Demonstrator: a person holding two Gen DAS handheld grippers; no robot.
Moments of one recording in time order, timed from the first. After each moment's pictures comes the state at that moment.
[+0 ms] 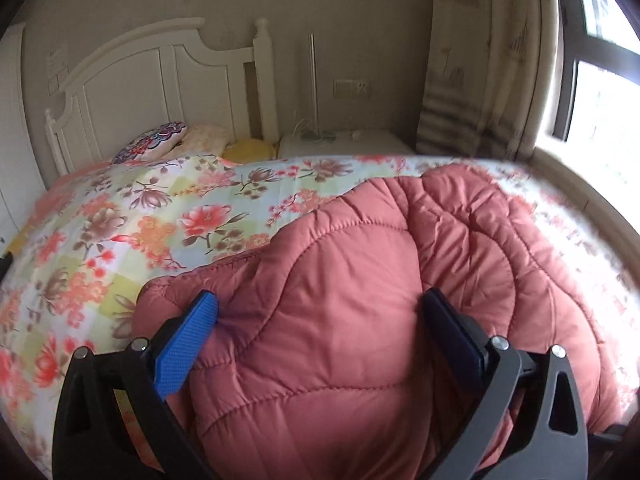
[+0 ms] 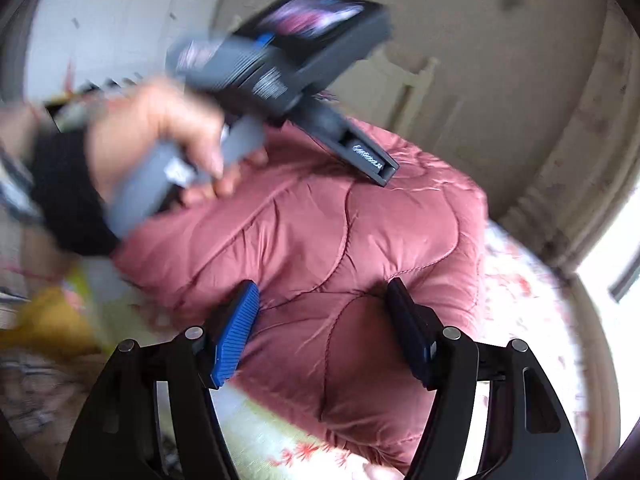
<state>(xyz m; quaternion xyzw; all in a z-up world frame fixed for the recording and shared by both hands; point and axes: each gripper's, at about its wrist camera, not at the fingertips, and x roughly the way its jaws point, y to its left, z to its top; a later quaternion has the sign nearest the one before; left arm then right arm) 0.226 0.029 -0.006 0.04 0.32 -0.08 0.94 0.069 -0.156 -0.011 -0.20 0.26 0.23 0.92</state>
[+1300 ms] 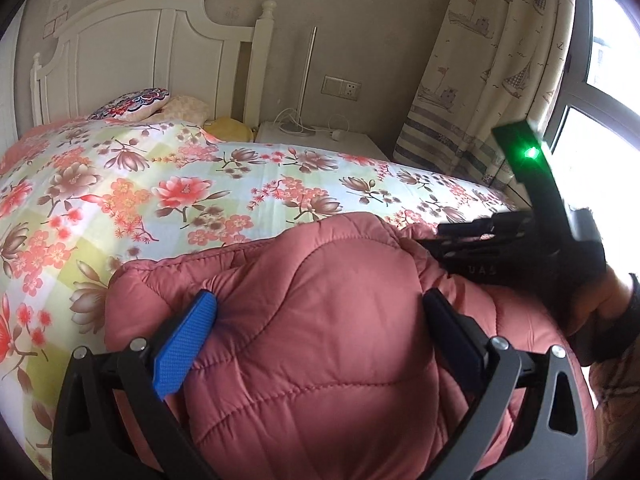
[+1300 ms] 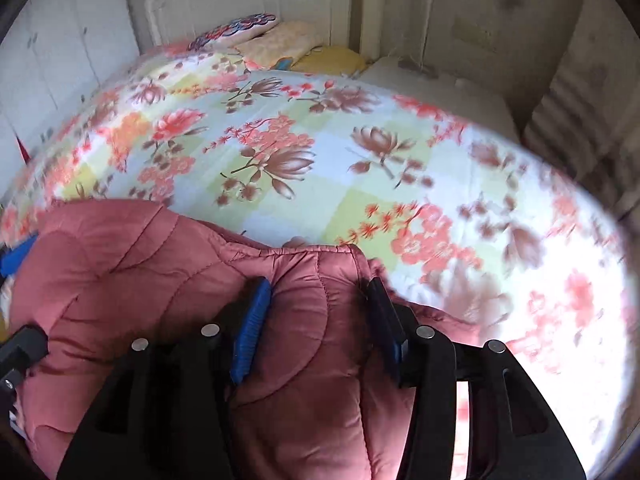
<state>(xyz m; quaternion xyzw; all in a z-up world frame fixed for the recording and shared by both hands) 0.236 0.057 -0.017 -0.05 0.33 -0.13 0.93 0.343 -0.202 -0.004 -0.12 0.44 0.18 0.87</state>
